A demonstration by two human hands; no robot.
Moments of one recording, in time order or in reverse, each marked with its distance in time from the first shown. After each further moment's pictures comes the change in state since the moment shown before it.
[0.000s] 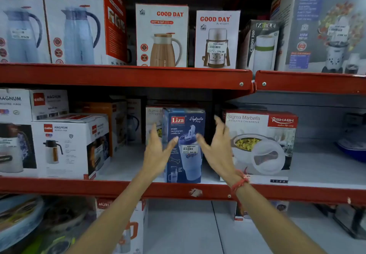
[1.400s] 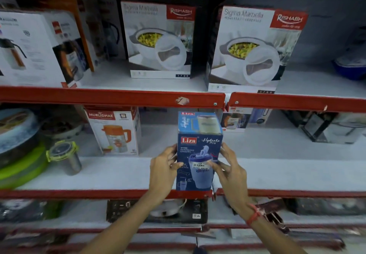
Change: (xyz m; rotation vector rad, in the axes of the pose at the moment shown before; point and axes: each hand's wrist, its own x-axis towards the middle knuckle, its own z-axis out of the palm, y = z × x) left_hand -0.231 -0.070 0.083 -0.154 -0.218 -0.384; right_hand -0.272 0.116 -0.046 0.146 -0.211 0.385
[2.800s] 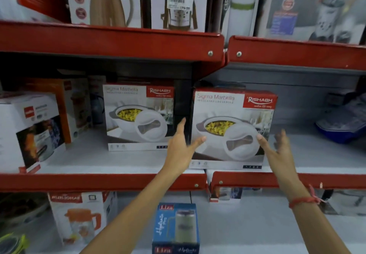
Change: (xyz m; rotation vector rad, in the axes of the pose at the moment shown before) left_hand 0.194 0.175 0.046 -0.059 -0.032 0.294; right_hand 0.248 -0.044 -0.158 0.101 0.355 0.082
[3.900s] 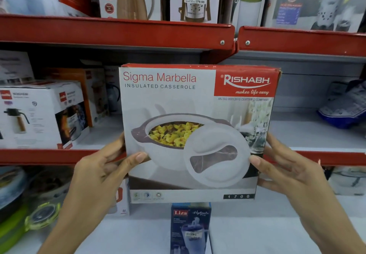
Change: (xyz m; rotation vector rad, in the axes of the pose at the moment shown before) left_hand -0.181 0.038 -0.162 -0.009 0.147 0.132; right_hand -0.188 -0.095 -0.032 0.367 -0.415 -0.142
